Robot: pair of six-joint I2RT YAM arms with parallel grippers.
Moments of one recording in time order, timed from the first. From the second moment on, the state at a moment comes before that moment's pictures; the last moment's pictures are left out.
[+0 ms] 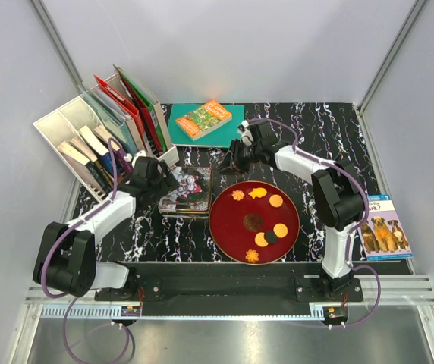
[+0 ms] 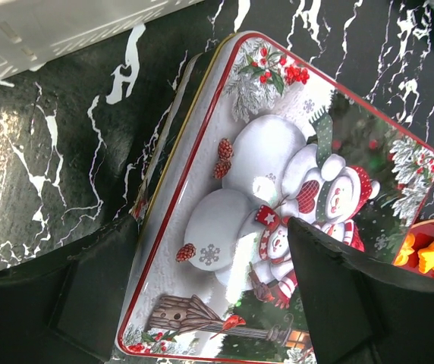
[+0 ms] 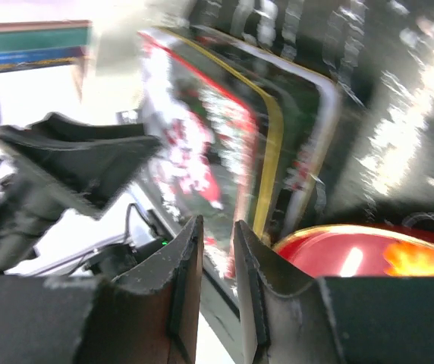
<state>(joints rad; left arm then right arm) -0.29 1.32 0.71 -0.21 -0.09 -0.76 0.47 1.97 1.37 -0.17 -0.68 0.79</state>
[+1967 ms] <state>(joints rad) -0.27 1.07 0.95 -0.60 -0.28 -0.65 0.51 1.84 1.67 -0.37 -0.62 0.68</state>
